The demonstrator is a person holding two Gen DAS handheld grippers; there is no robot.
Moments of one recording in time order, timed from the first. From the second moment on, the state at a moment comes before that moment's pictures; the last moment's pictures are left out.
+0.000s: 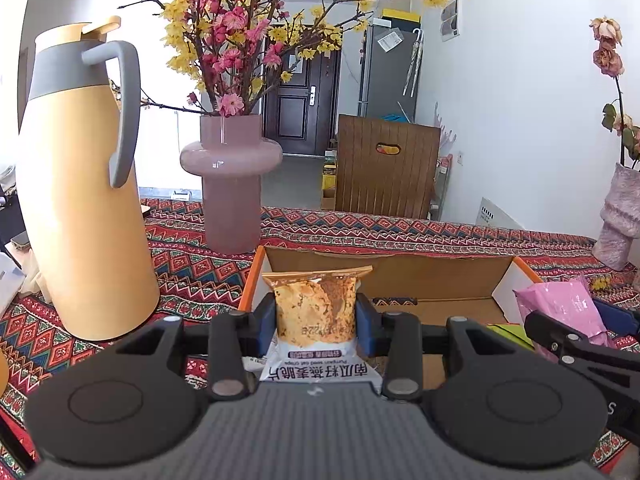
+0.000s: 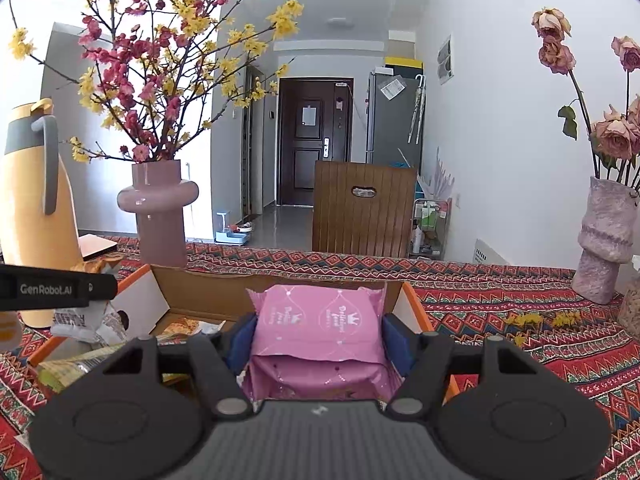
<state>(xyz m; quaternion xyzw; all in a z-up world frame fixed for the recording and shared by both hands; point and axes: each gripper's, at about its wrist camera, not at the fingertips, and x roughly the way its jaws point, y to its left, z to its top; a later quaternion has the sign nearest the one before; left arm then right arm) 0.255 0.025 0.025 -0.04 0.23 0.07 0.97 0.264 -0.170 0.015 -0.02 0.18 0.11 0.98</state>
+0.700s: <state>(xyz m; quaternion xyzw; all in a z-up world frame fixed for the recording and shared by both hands) 0.239 0.028 0.028 -0.04 0.19 0.09 0.98 0.261 -0.182 0.008 0.01 0.19 0.11 0.98</state>
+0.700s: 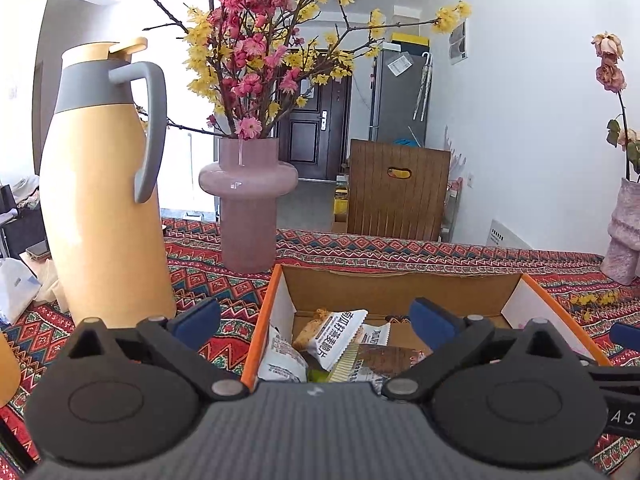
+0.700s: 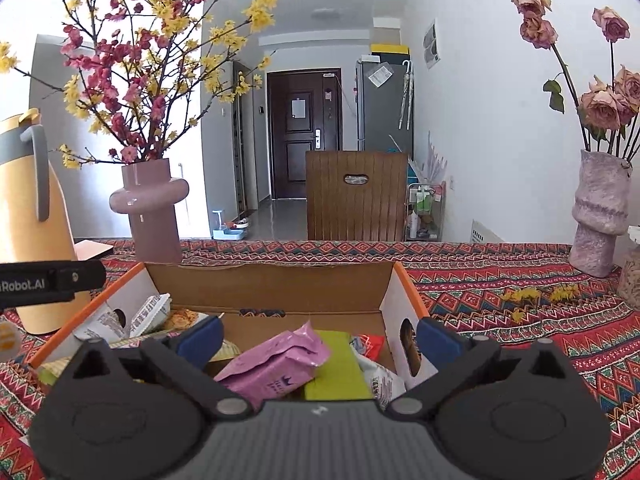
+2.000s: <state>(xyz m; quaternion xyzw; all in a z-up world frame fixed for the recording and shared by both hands) 0.123 0.054 0.013 -0.04 0.25 0.09 0.96 0.139 -0.189 0.009 0.02 0.23 0.12 0.97</state>
